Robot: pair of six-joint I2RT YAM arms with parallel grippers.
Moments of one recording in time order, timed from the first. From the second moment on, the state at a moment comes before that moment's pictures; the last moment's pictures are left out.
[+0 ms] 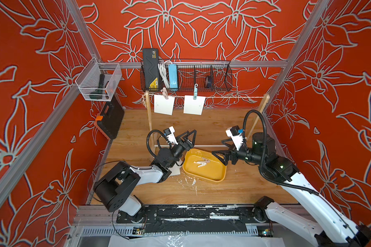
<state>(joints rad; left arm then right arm) -0.66 1.57 0.55 1.35 -0.06 -0.92 0.57 0.85 0.92 -0.46 -0.47 0.11</state>
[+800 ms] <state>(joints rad) -0.64 1.96 1.01 1.51 -0.14 -0.93 0.57 0.83 0.97 -0.52 -0.53 0.05</state>
